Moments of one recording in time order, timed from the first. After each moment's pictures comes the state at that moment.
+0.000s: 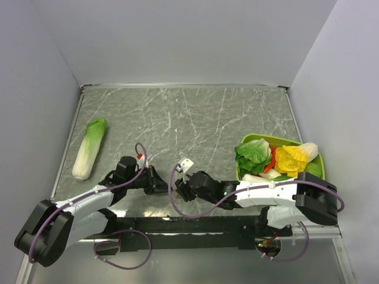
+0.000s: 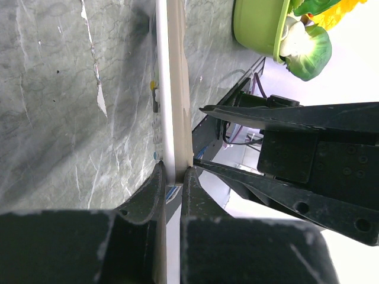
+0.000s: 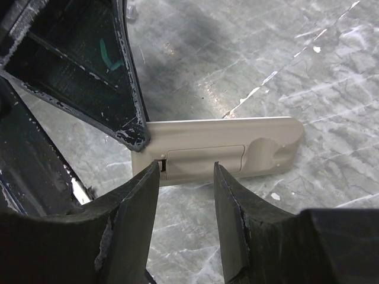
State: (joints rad) left arm -0.49 1.04 0.22 0.23 0.71 -1.04; right arm 1.25 1.33 0.60 0.15 0.27 0.32
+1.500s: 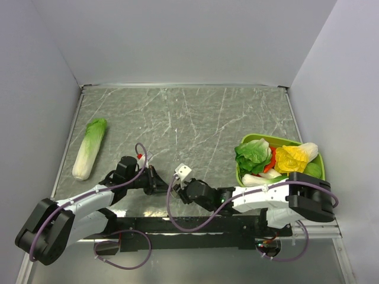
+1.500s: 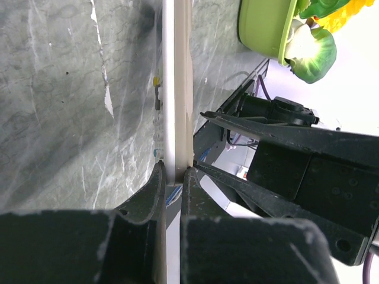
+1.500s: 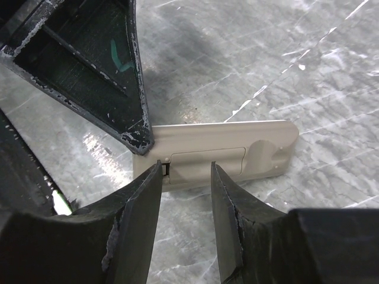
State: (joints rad) left arm -0.49 1.06 0.22 0.23 0.70 -1.04; right arm 1.33 1.38 0.56 0.29 0.43 0.24
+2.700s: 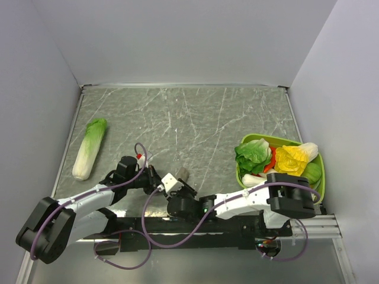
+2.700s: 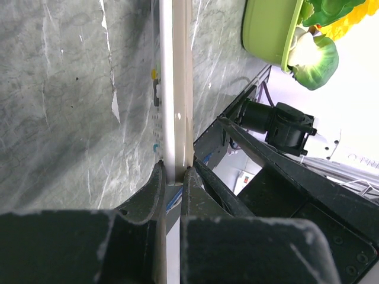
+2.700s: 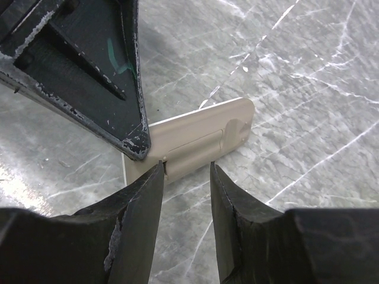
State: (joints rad) left arm -0.49 1.07 0.22 0.24 0.69 -1.04; right arm 1.50 1.57 0.75 0.09 0.86 0.20
